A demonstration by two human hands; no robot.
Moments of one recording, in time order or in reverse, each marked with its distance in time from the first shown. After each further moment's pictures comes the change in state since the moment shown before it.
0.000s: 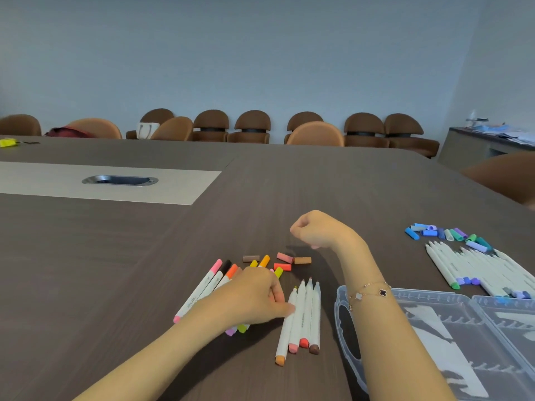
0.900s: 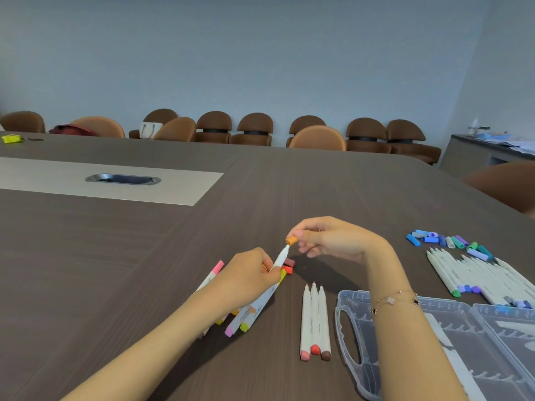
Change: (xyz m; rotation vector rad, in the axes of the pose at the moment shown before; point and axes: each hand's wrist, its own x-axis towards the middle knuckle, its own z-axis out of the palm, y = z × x) left_hand 0.013 -0.013 -0.011 -0.217 0.232 -0.050; right_hand -0.019 0.017 -0.018 0.420 -0.279 -0.231
